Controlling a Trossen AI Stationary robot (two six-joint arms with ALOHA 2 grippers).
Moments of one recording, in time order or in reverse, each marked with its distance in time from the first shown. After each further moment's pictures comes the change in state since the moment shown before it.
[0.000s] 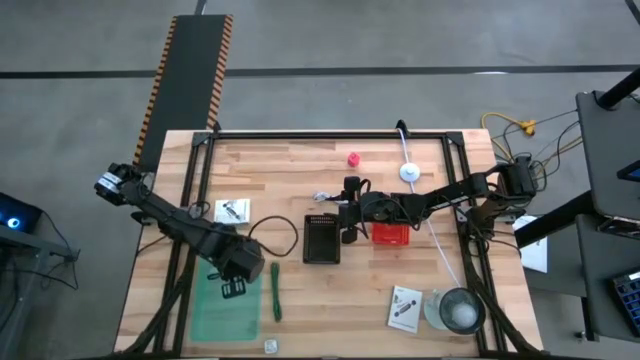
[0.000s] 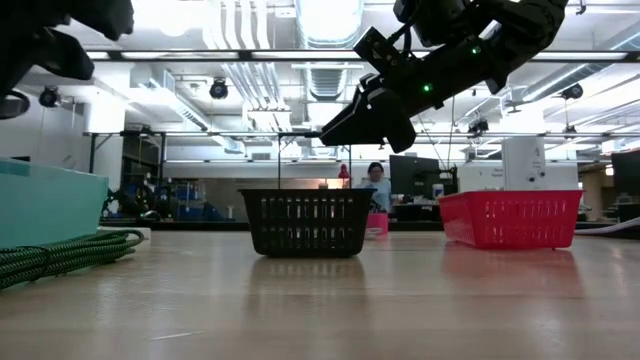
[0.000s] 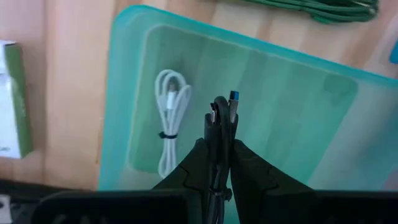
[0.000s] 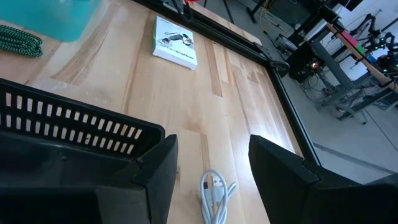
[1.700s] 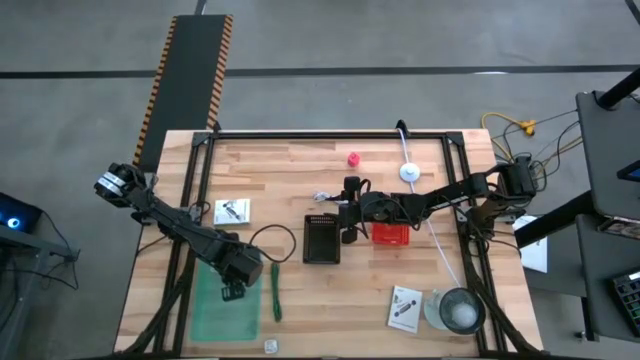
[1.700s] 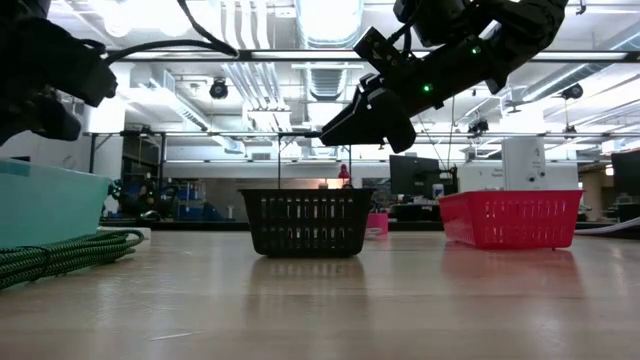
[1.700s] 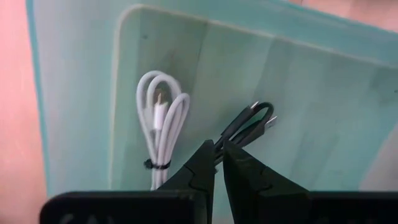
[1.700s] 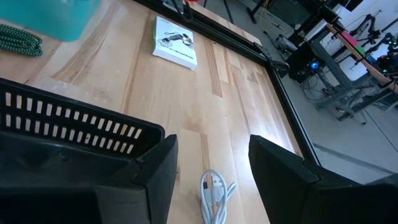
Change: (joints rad) left arm -0.018 0.000 -0.255 0.280 0.026 0.027; right arm 0.000 0.000 0.000 0.000 0.000 -0.003
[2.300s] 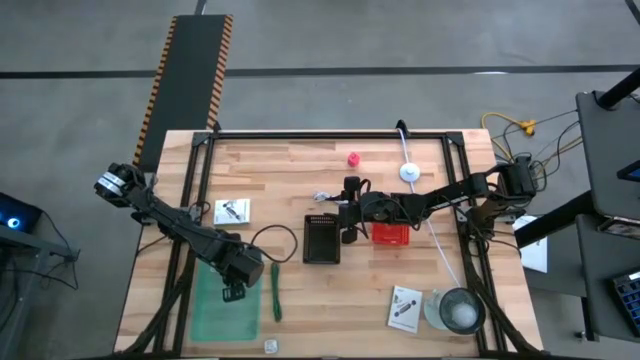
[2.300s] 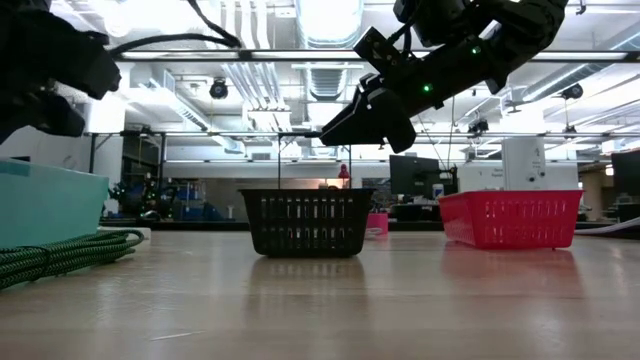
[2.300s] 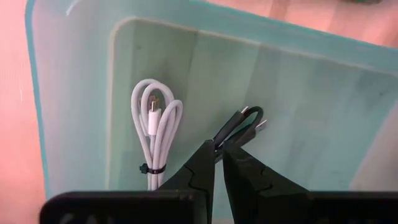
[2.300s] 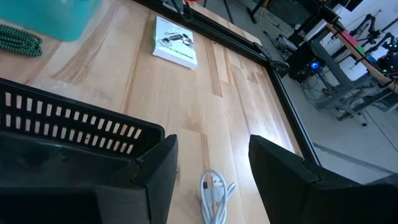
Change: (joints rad) left arm 0.001 -0.001 0.020 -0.002 -0.001 0.022; right arm 0.000 0.000 0.000 0.000 0.000 0.000
